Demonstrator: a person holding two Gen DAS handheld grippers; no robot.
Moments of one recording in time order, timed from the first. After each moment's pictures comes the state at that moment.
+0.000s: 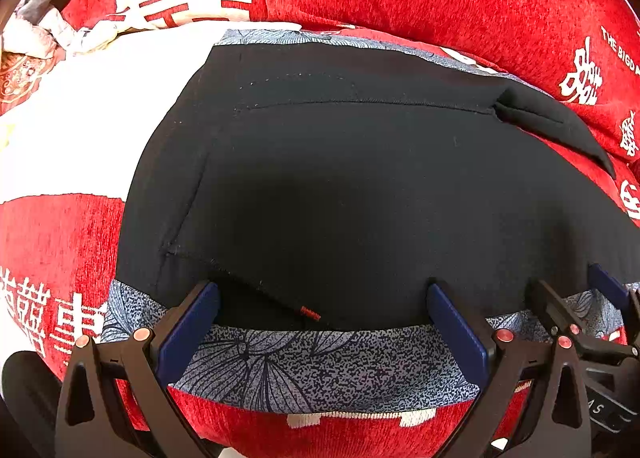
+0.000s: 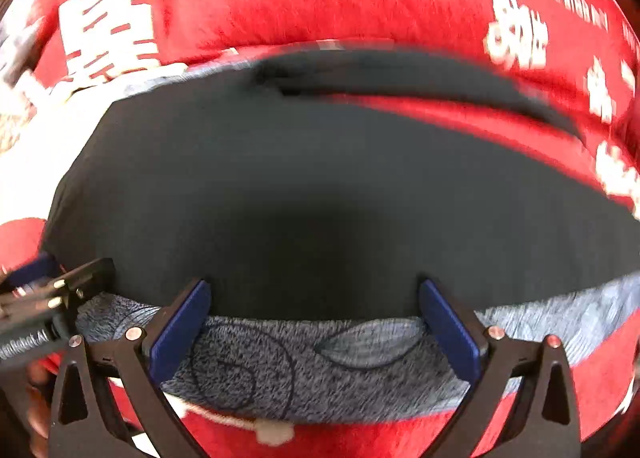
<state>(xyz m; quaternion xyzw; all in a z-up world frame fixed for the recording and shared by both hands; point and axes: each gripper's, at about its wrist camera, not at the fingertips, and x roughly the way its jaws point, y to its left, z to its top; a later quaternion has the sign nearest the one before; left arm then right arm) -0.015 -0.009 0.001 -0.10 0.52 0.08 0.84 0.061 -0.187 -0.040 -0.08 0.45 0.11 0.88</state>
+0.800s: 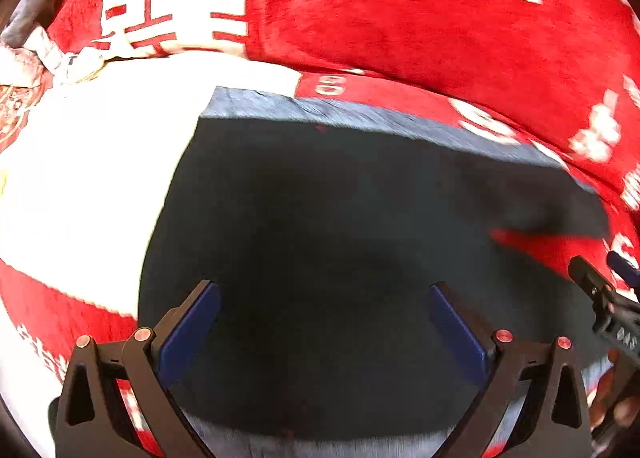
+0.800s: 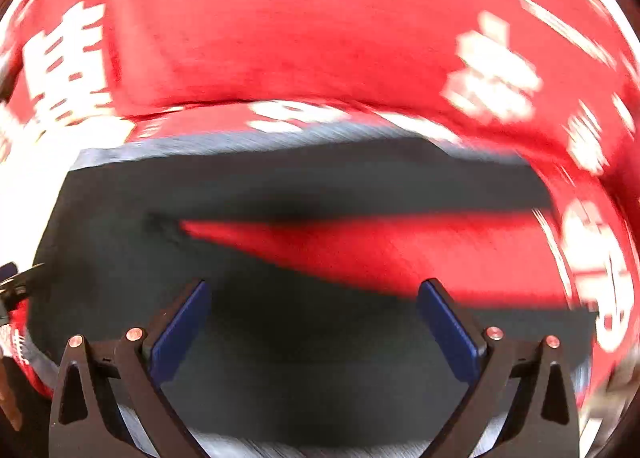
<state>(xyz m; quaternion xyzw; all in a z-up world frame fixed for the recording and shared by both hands) 0.103 0.019 0.057 -0.13 0.55 0.11 0.82 0.152 -0.213 0.046 -0.10 0.46 0.11 0.88</state>
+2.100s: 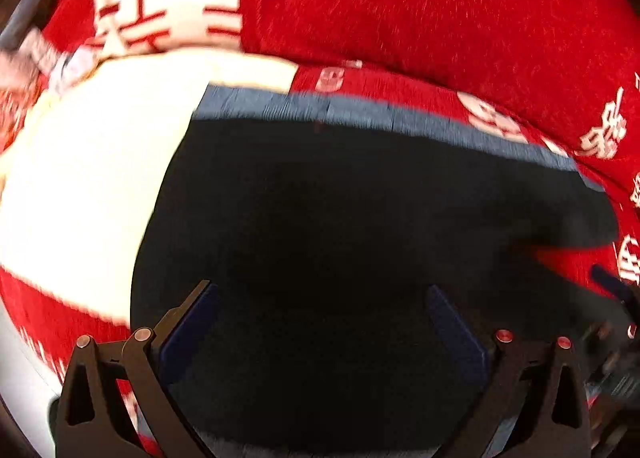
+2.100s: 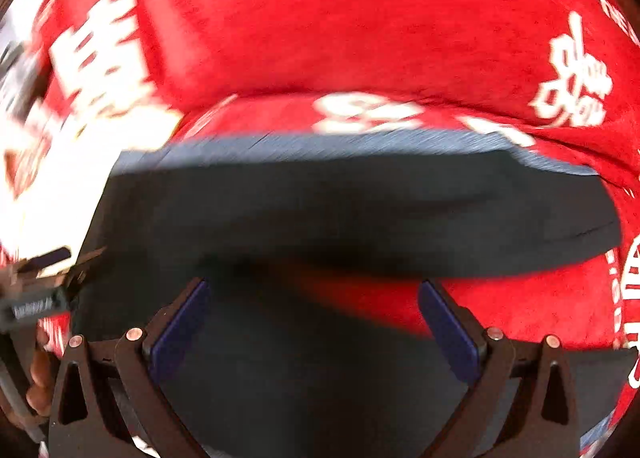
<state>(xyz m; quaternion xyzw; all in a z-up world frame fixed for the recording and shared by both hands) 0.087 0.011 0.042 -0.13 0.55 0.10 0.82 0.130 -0.175 0.043 -0.08 0.51 0.20 0.83</state>
